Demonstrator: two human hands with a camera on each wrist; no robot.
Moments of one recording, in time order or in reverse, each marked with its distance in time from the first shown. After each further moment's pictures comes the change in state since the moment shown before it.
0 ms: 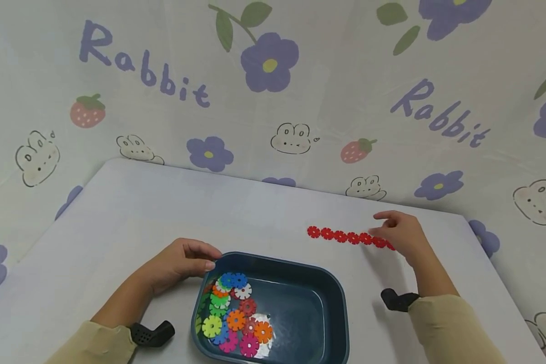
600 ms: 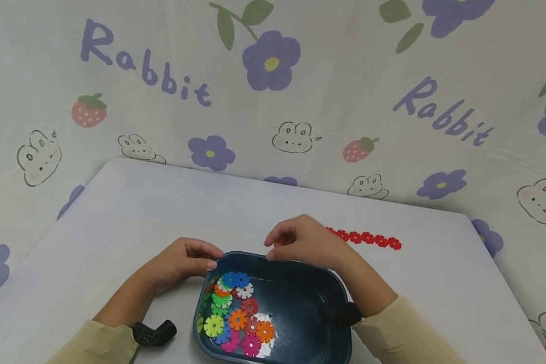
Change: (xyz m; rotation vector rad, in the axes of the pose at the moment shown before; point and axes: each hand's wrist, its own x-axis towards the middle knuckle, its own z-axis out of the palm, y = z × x) left_hand 0.000 0.001 0.000 -0.015 -0.008 -0.007; right_hand -0.071 -0.164 0.069 0.123 -0.497 -0.601
